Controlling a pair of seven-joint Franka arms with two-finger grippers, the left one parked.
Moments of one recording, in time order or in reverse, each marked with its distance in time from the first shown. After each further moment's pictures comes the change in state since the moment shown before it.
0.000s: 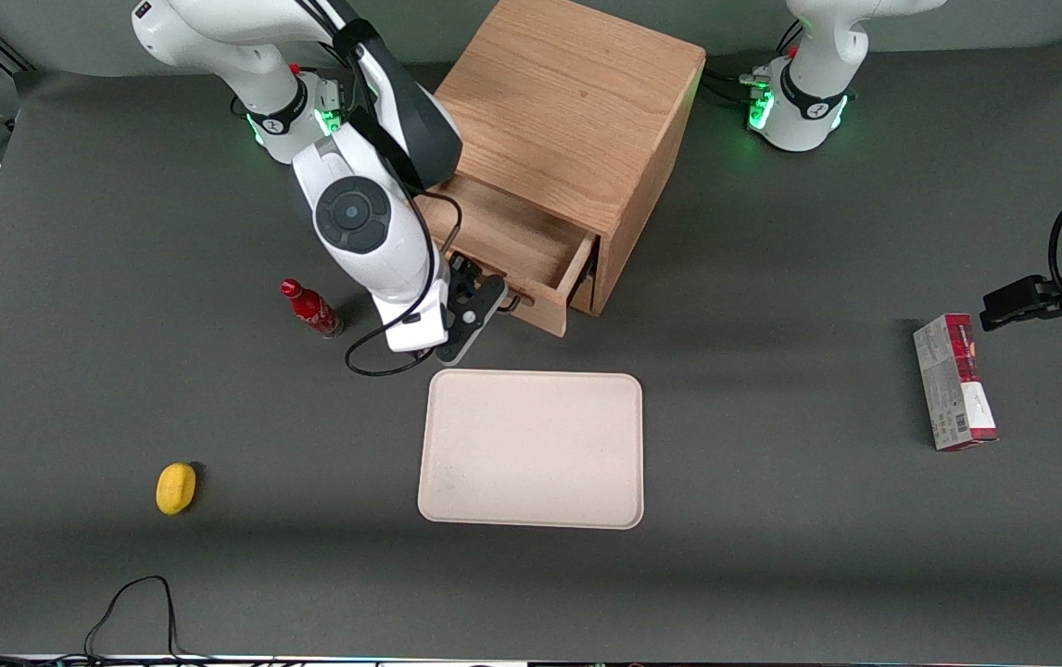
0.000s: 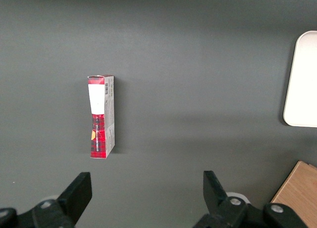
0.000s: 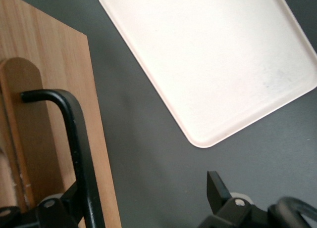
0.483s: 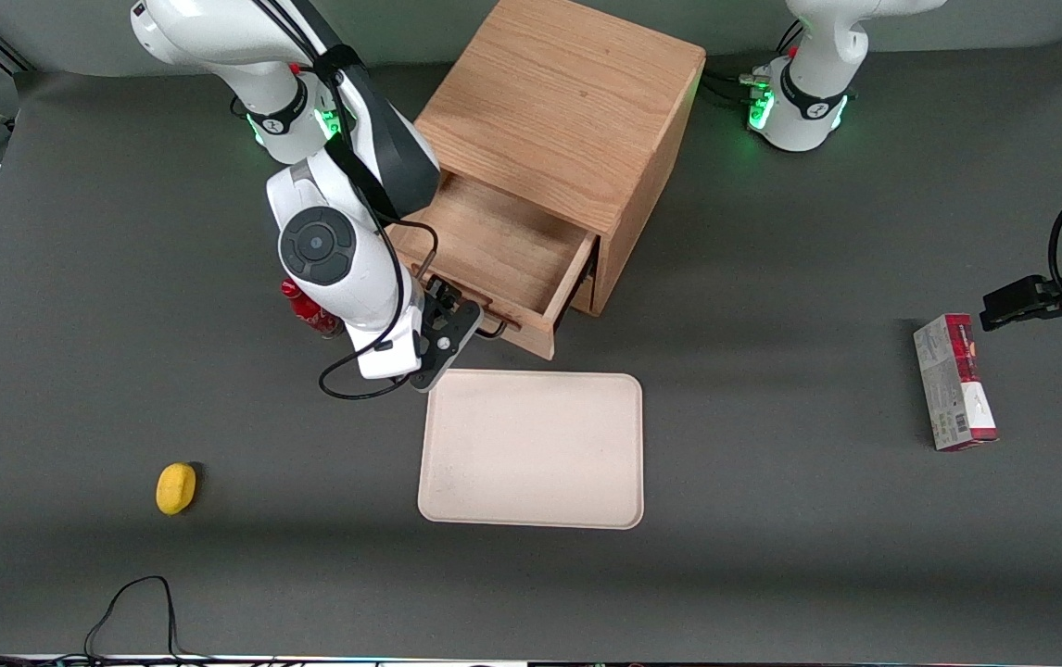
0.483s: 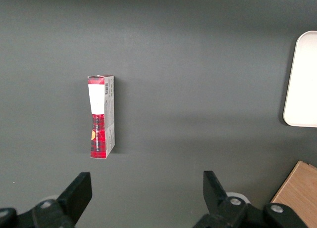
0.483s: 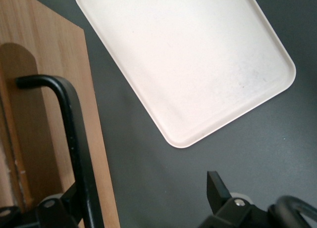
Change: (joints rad) arm -0.048 0.035 0.000 0.044 0.000 0.000 -0.041
